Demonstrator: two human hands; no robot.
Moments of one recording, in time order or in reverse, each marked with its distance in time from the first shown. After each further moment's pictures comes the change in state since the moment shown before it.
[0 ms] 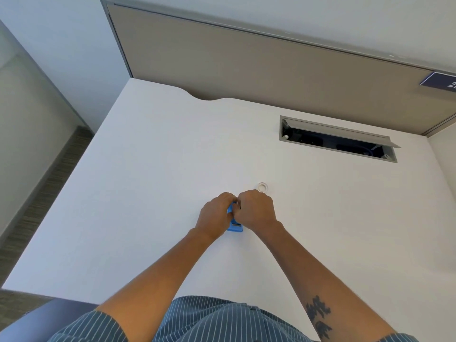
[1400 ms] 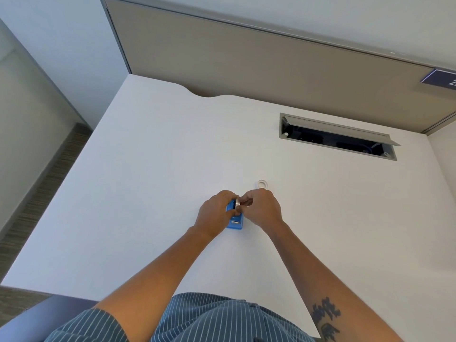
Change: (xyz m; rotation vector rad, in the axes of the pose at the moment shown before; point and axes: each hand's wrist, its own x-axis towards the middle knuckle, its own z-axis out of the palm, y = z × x) left_hand -0.001 0.006 -0.005 -0.045 -0.020 -0.007; right_hand -0.004 0.022 0.004 0.445 -0.049 0.207
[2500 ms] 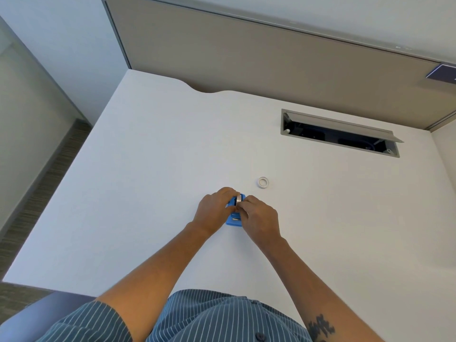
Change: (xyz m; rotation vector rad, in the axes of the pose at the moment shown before) left_hand 0.003 -0.006 -0.002 0.049 0.000 0.058; right_hand -0.033 0.017 0.030 -0.210 0.307 -0.404
